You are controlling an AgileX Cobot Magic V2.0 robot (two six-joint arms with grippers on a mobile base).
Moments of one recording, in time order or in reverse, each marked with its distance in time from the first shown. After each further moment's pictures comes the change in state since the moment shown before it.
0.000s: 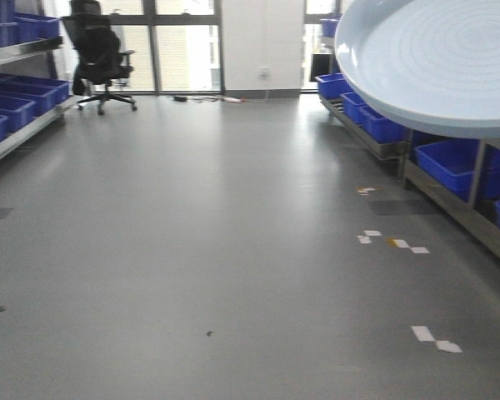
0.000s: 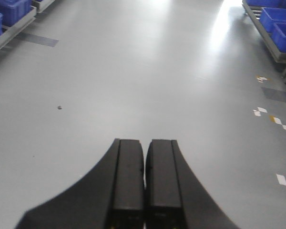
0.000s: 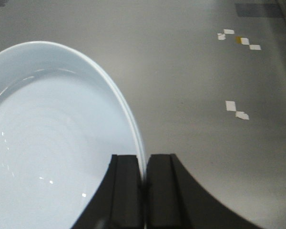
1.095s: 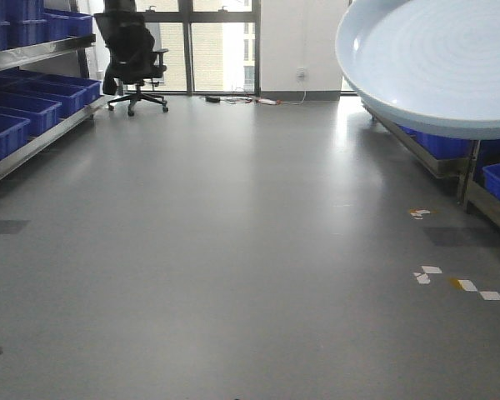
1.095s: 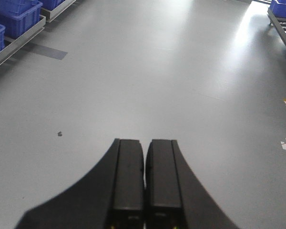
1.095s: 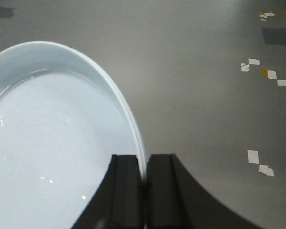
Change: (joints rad) left arm 0.000 0.000 0.000 0.000 0.000 0.000; right arm 0.000 0.000 0.000 0.000 0.000 0.000
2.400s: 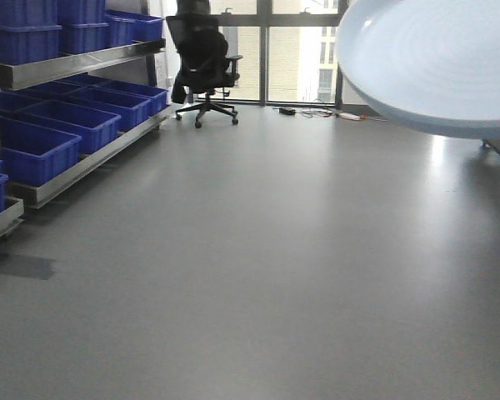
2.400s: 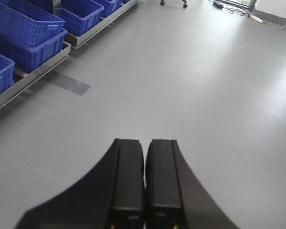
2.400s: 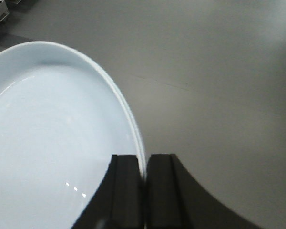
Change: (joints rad) left arm 0.000 0.000 0.000 0.000 0.000 0.000; right arm 0.000 0.000 0.000 0.000 0.000 0.000
